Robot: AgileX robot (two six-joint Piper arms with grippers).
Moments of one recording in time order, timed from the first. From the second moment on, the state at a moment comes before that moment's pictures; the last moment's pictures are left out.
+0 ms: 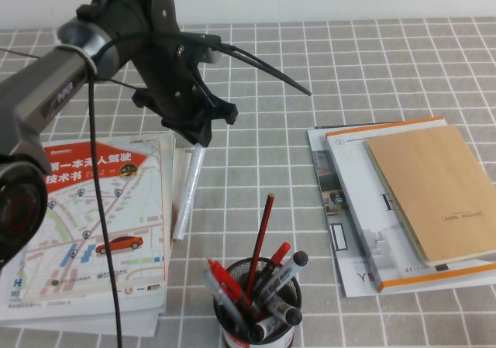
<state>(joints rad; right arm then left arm) -0.04 -0.01 0.03 0.29 0.38 0.11 -0.41 2.21 -2.02 -0.12 1.23 0.12</state>
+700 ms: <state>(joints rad) -0.04 -0.01 0.03 0.29 0.38 0.11 -0.43 1.91 -2.10 -0.12 1.16 0.13</state>
